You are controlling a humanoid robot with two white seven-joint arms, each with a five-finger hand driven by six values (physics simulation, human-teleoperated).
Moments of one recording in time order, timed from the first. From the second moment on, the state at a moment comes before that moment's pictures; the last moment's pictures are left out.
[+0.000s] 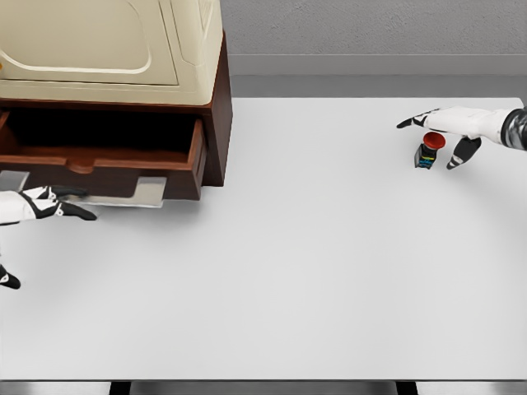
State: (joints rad) left arm -0.53 1.52 -0.81 -1.77 0.45 -0.57 -0.62; right arm -0.89 -0.59 0.54 -0.75 0.61 -0.61 0.61
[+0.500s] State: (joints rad) left arm -0.55 1.58 -0.82 -1.76 0.44 -0.61 -0.61; right arm -0.89 -0.59 0.54 -0.75 0.61 -0.61 0.61
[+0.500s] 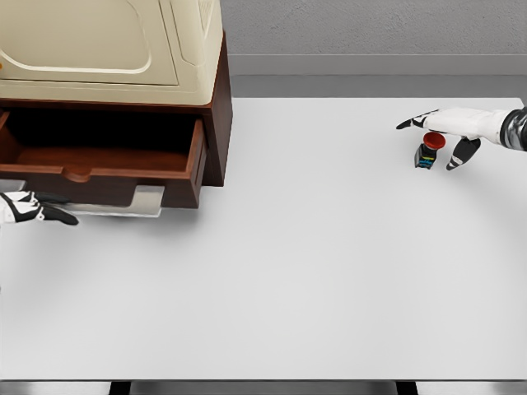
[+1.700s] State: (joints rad) left arm -0.59 1.75 -0.94 -1.76 0.64 -0.61 -0.61; right arm -0.89 -0.59 0.54 -0.73 0.60 -0.61 0.61
